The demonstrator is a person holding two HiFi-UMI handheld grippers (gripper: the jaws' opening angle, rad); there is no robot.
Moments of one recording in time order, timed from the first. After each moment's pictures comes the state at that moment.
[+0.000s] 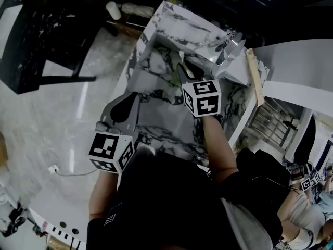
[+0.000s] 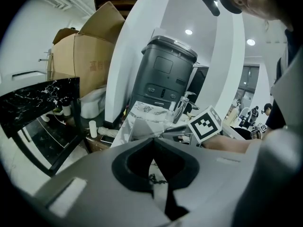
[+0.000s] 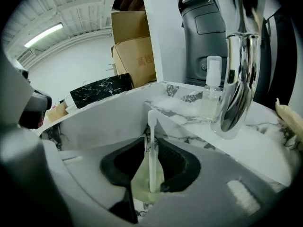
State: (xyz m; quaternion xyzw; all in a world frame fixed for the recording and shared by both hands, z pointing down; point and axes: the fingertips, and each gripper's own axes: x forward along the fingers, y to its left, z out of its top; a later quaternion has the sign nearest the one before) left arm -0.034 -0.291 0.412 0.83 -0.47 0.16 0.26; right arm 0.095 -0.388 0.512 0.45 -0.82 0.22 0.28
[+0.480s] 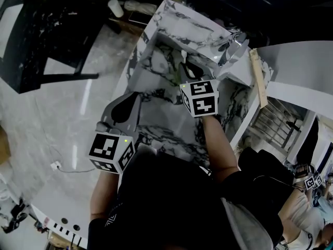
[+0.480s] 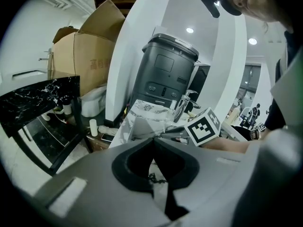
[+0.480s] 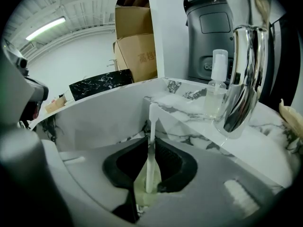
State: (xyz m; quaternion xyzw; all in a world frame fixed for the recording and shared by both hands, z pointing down) left arm -0.032 -0.293 0.416 0.82 -0.47 0.17 0.27; right arm 0.094 -0.391 0.525 0.45 -0.82 0.20 0.30
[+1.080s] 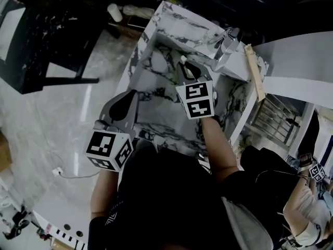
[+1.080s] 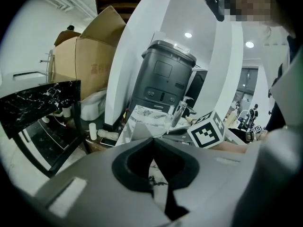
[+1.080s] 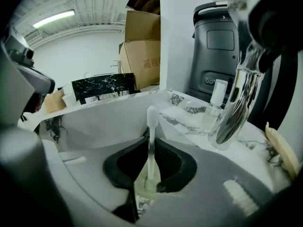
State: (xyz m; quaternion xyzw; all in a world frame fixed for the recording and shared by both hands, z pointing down) left arm -0.041 -0.287 0.399 0.83 -0.47 0.15 0.26; right arm 0.084 -0.379 0.494 0.47 -0.82 0.15 0.30
